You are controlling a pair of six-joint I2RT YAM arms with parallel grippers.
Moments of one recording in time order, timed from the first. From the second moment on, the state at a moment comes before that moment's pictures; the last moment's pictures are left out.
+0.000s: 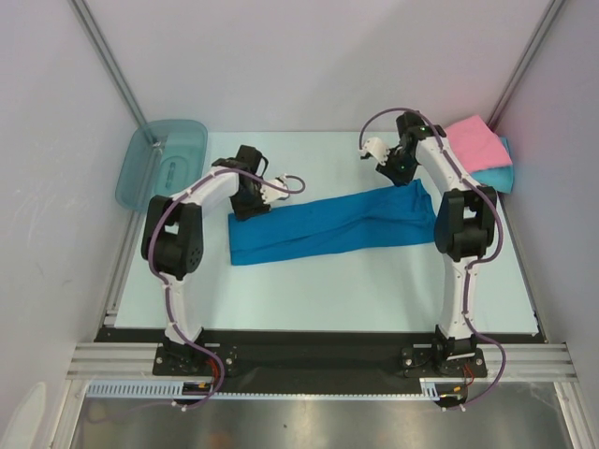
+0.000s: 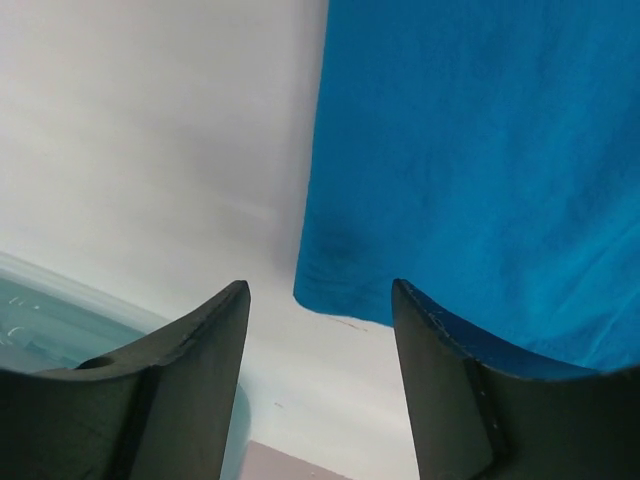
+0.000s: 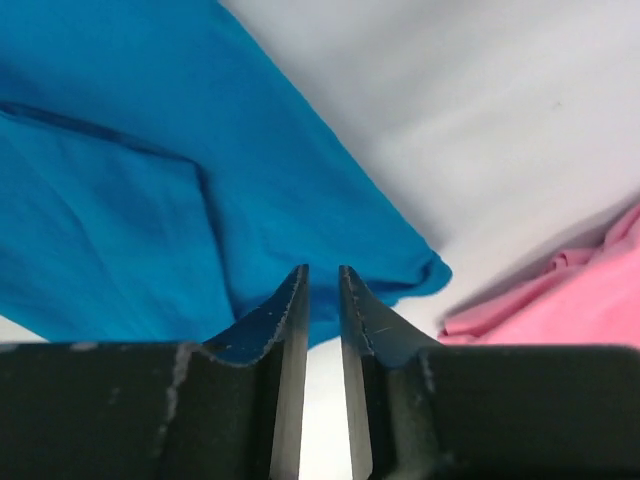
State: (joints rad) left arm -0.30 2.01 1.54 -0.80 -0.02 1.00; right arm 0.13 2.20 2.02 -0.99 -0.17 -1.04
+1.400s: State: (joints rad) left arm -0.38 2.01 1.49 -0.65 -0.08 0.92; right arm 0.20 2.31 2.03 -1.17 -0.27 -0.92
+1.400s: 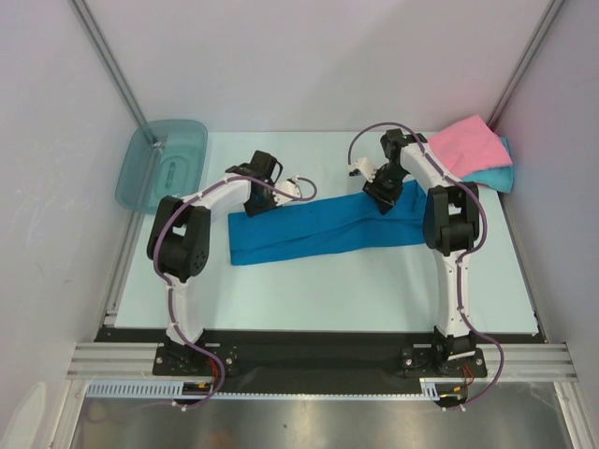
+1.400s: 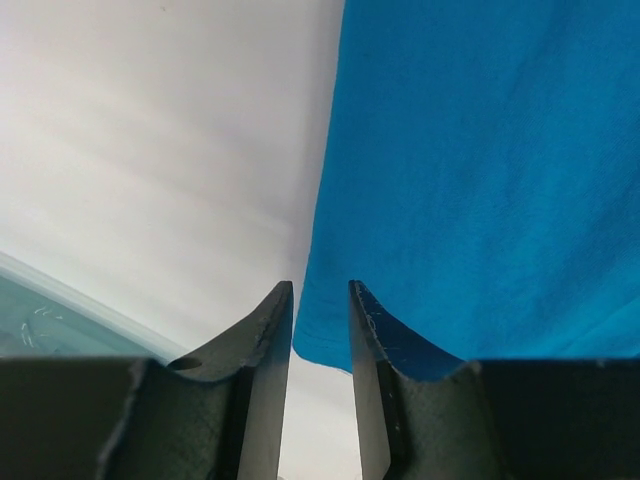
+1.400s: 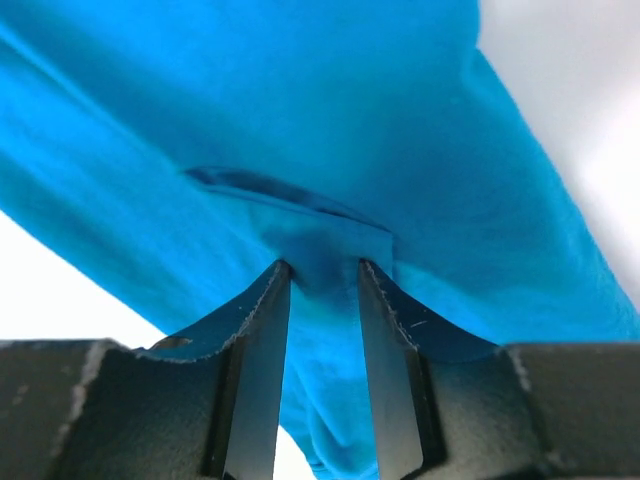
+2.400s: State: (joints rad) left arm -0.41 2.01 1.47 -0.64 -0.13 0.94; right arm 0.15 2.38 2.16 -1.20 -0.40 -0.88
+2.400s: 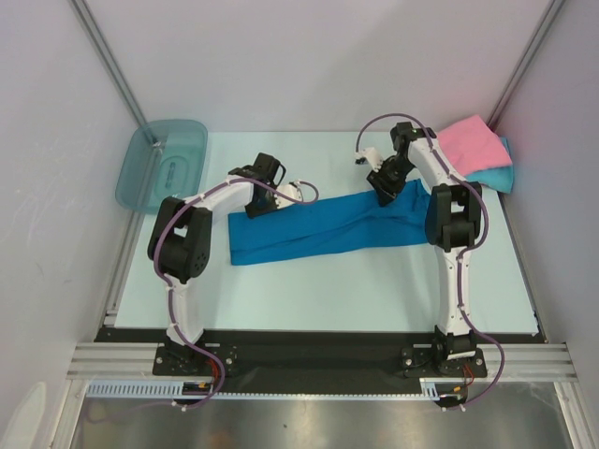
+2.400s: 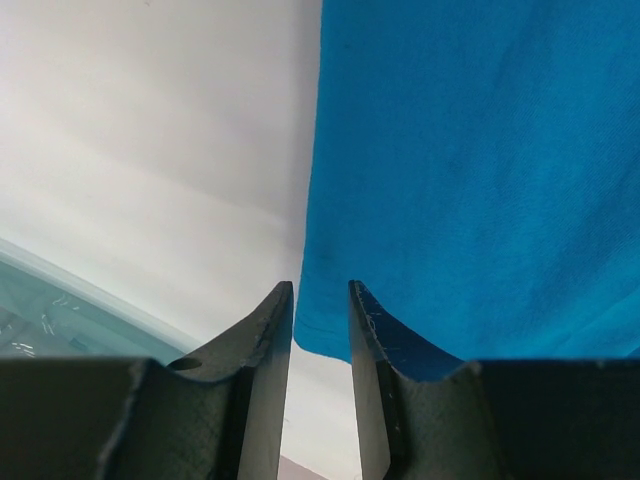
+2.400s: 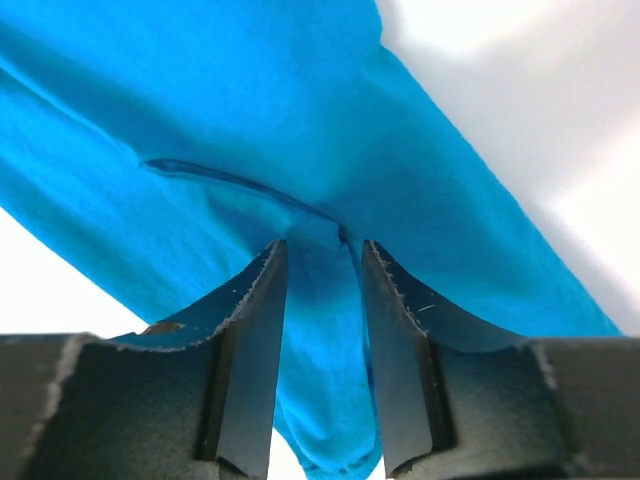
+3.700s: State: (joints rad) left arm -0.41 2.01 1.48 -0.64 -0.14 0.95; right arm 0.19 2.26 2.10 -1.23 -0.37 -0.86
